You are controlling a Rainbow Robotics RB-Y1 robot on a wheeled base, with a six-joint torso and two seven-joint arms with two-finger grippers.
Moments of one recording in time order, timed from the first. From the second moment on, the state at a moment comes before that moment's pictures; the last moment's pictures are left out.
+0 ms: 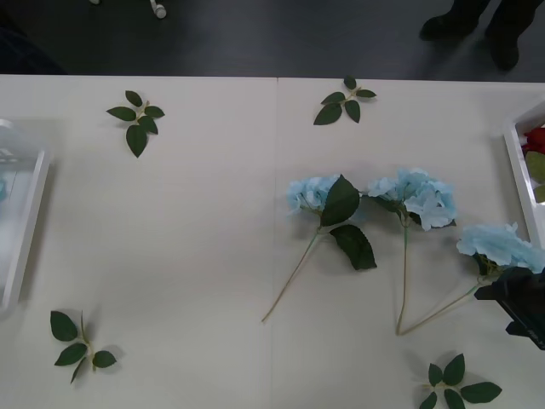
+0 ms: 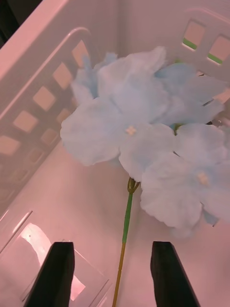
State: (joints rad) right arm 0.25 -1.02 0.02 -2.03 -1.06 1.18 0.44; left arm -0.22 0.63 0.53 -1.34 0.40 1.03 -1.36
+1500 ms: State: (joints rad) right arm 0.19 -0.74 0.28 -1.98 -0.47 1.12 0.25; left arm -0.22 0.48 0.57 -2.02 1.26 1.54 -1.86
